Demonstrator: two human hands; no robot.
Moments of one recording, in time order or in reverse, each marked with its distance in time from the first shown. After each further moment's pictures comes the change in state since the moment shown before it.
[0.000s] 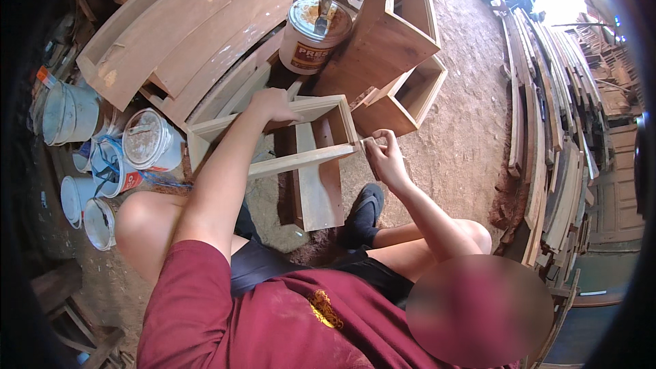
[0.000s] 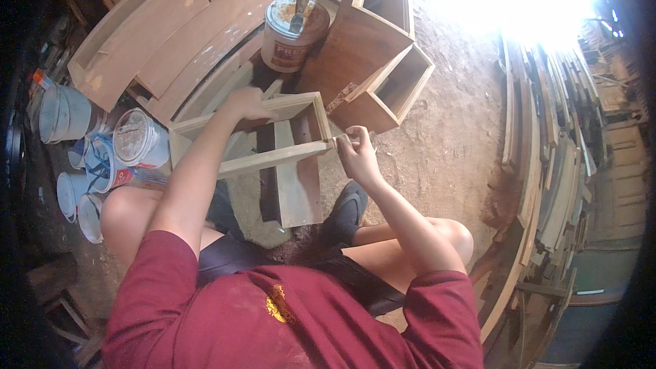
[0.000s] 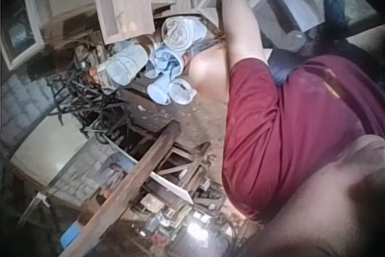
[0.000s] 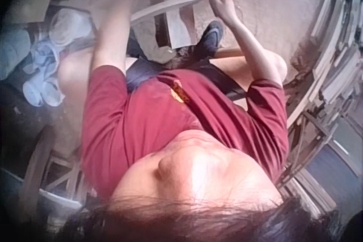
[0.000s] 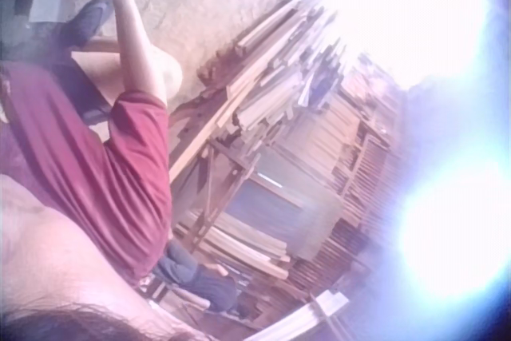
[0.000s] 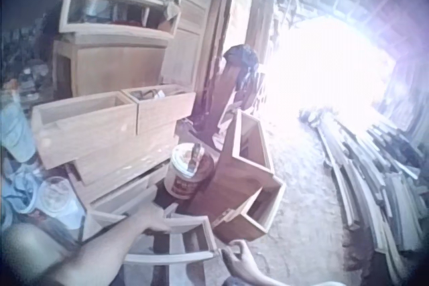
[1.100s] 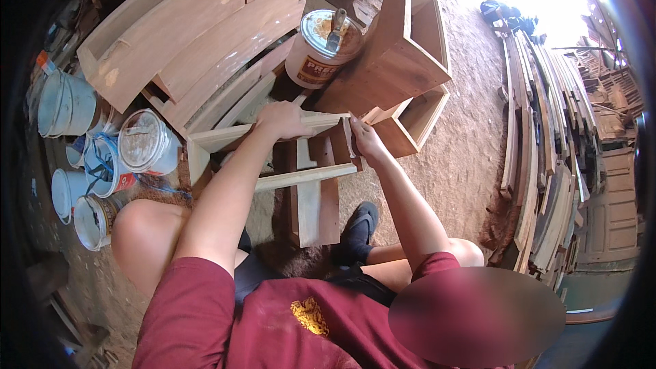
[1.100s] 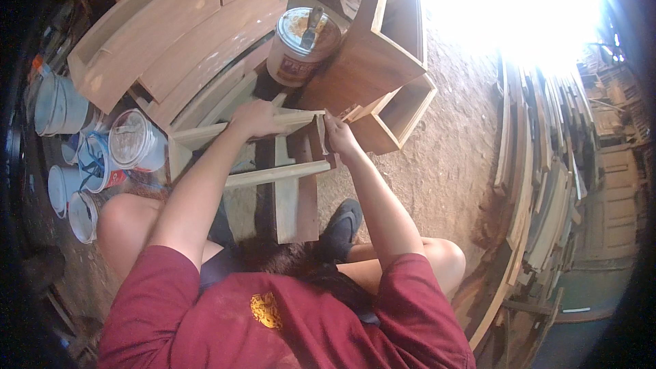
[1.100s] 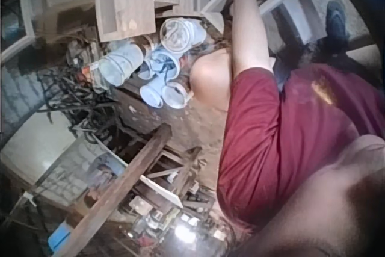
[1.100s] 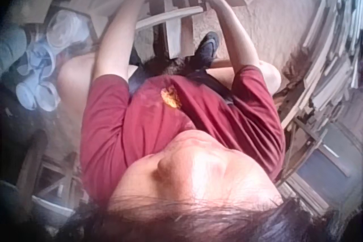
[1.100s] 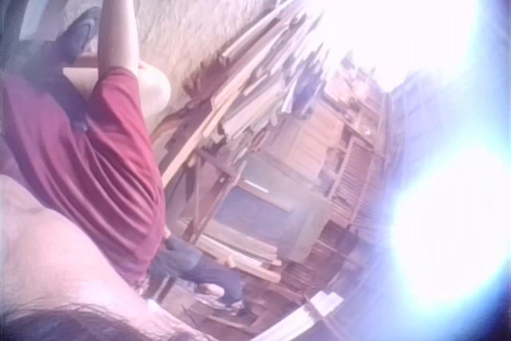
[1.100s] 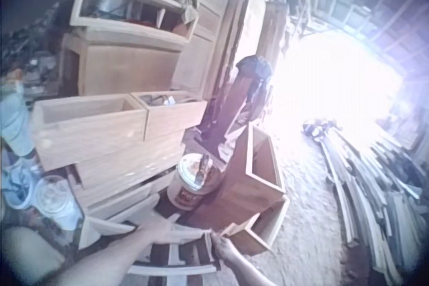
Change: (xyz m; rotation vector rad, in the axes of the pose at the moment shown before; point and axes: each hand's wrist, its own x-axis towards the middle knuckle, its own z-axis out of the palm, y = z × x) left_hand -0.003 0.008 0.005 -0.104 0.145 0.030; right_hand 0.128 -0.004 0.042 0.049 -0.172 0.073
